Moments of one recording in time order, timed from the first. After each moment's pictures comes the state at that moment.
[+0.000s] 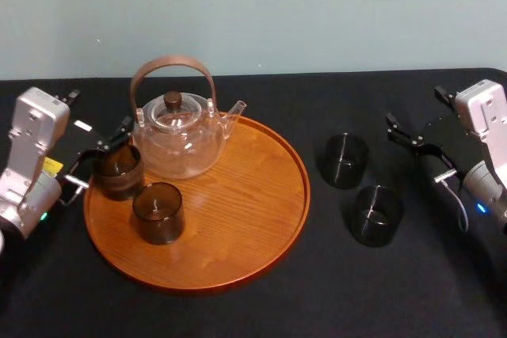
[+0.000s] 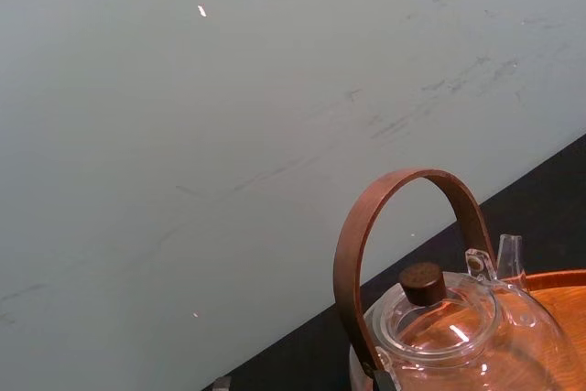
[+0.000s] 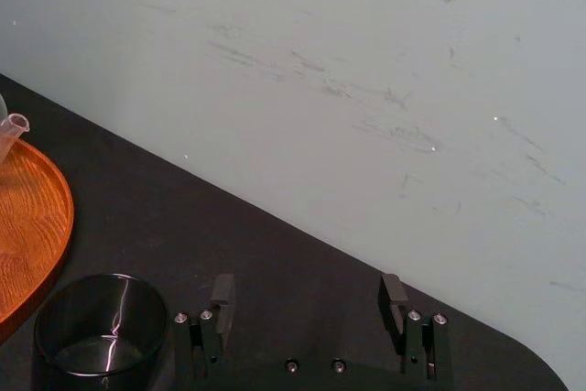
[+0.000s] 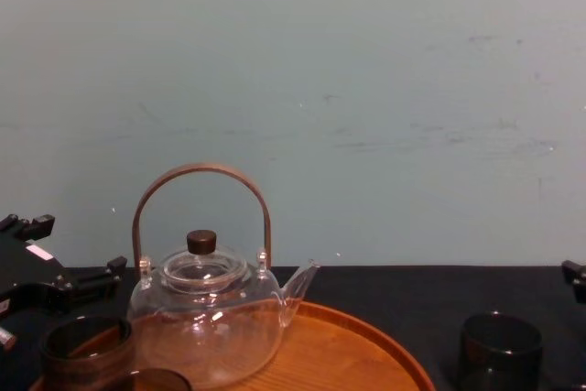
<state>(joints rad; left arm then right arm) -0.20 0.60 0.45 -1.41 -0.25 -0.12 0.03 0.20 0.60 -0.45 -1.41 0.25 -0.12 -0.03</state>
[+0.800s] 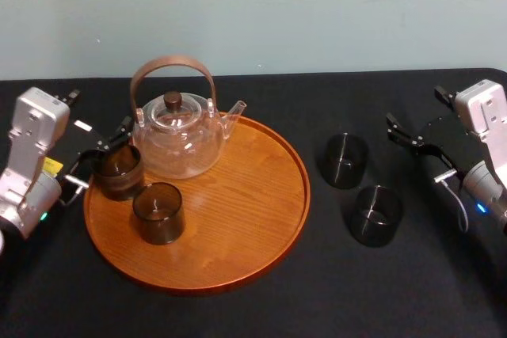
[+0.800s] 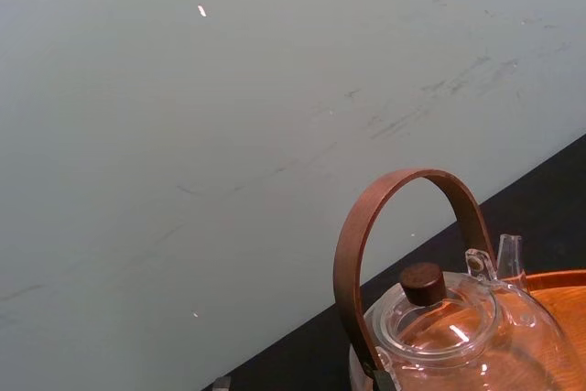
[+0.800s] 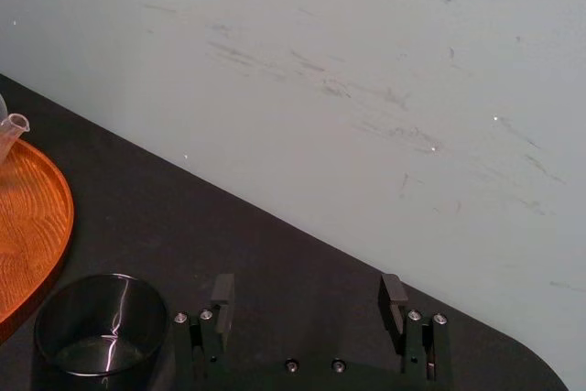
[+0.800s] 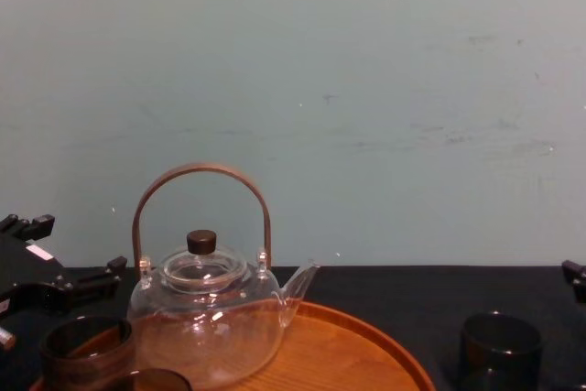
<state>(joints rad) -0.20 0.60 0.45 -1.41 -0.25 -0.12 0.03 0.20 0.60 -0.45 -1.41 0.25 -0.12 -0.03</state>
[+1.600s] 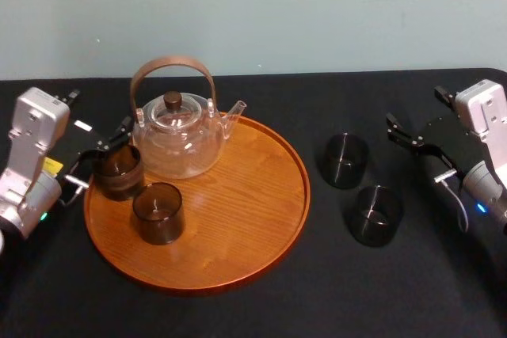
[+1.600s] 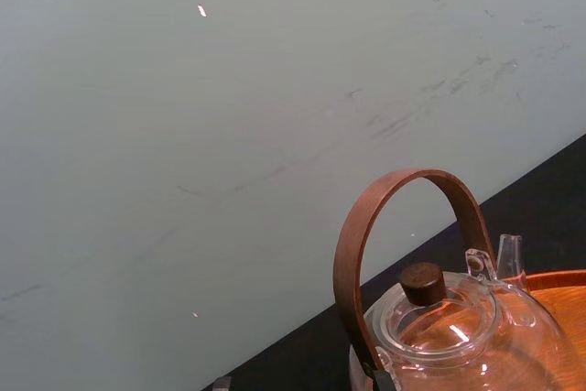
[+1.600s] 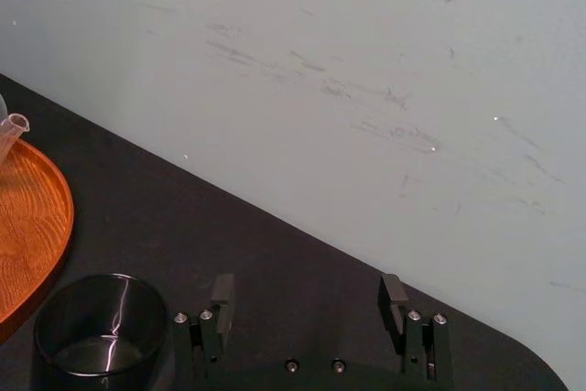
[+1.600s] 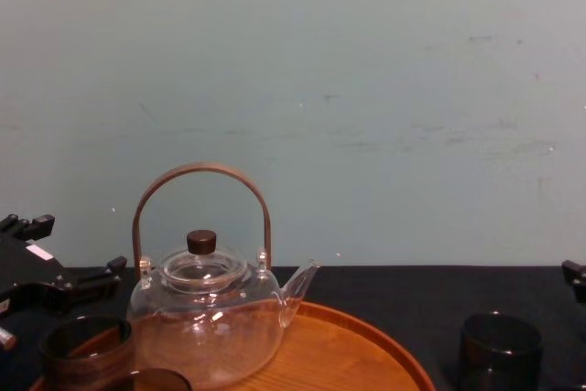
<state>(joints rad) -0.20 0.60 0.45 -1.41 -0.25 -0.12 0.03 0.20 0.60 -0.45 -1.41 0.25 -0.12 -0.03</state>
